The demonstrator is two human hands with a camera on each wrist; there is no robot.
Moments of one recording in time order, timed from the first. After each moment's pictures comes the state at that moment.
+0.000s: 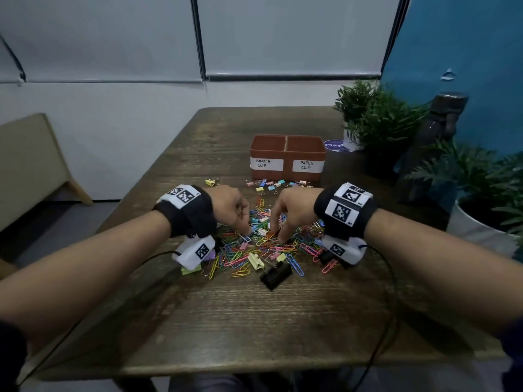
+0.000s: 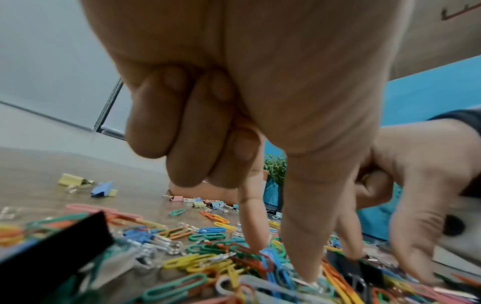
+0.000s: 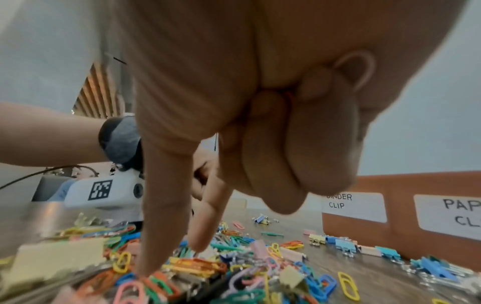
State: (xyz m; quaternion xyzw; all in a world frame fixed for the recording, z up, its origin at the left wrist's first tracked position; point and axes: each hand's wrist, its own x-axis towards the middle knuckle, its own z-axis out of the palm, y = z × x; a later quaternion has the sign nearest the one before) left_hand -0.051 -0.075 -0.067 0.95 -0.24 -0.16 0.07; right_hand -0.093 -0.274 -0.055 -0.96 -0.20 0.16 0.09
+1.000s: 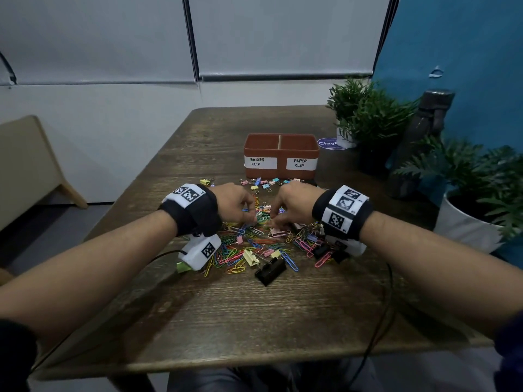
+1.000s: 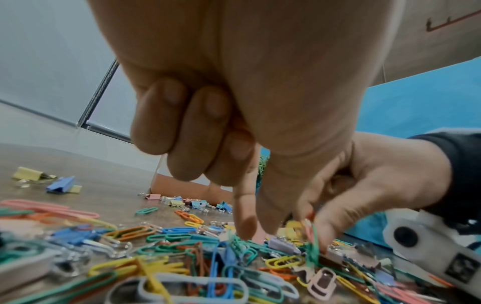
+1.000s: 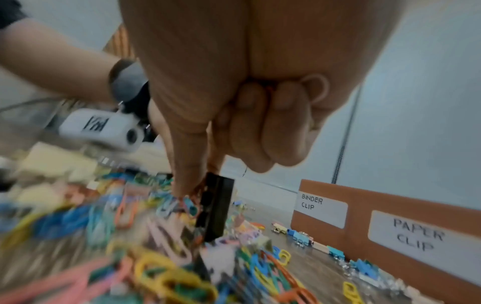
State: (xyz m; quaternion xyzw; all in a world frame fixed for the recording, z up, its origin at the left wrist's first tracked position) left_hand -0.056 -0.095 -0.068 0.95 -0.30 -0.09 0.04; right_hand -0.090 -0.288 -0.069 -0.97 -0.24 0.04 0.06
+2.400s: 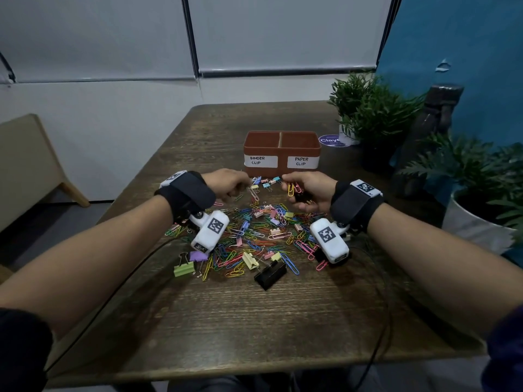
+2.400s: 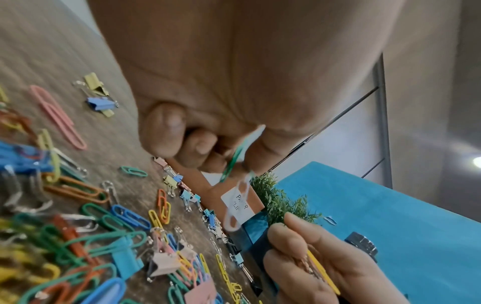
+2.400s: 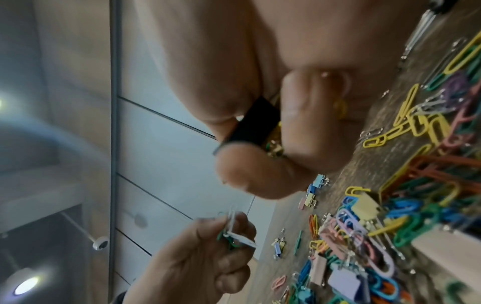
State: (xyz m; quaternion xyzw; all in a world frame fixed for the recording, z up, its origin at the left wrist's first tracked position) left_hand -0.015 -0.098 -0.068 0.86 -0.11 -0.18 0.46; right_hand -0.060 -0.317 -0.080 -0.70 0.01 0.22 0.67
